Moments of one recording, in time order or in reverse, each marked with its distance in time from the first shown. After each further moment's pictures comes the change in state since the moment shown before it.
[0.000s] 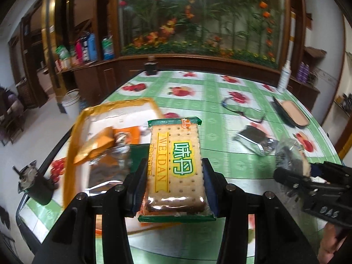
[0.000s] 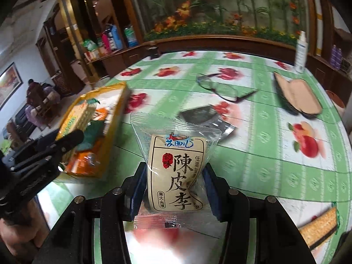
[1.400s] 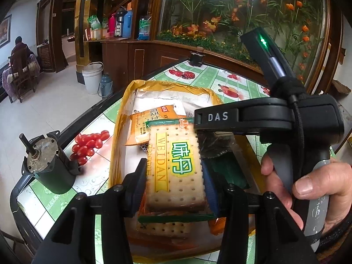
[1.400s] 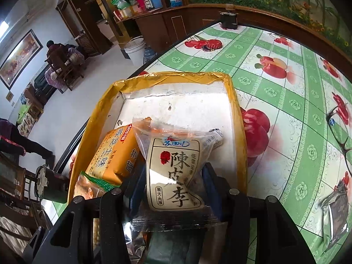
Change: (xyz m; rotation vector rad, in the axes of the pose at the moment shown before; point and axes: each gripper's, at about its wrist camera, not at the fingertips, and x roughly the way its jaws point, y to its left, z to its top) left arm 0.023 0.101 -0.014 -0.231 0.042 0.047; right arm 0.184 0.166 0.106 -0.137 0.268 0.159
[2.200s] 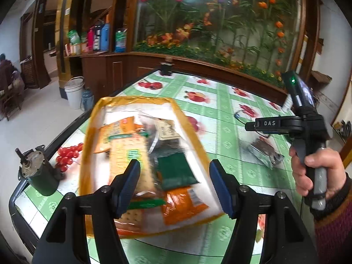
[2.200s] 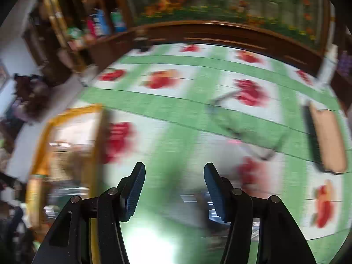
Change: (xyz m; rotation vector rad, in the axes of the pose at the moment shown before) left arm -0.031 -0.057 -0.003 0.111 -0.050 -0.109; right arm -0.088 -0.152 -0.026 0.175 -0.127 -0.266
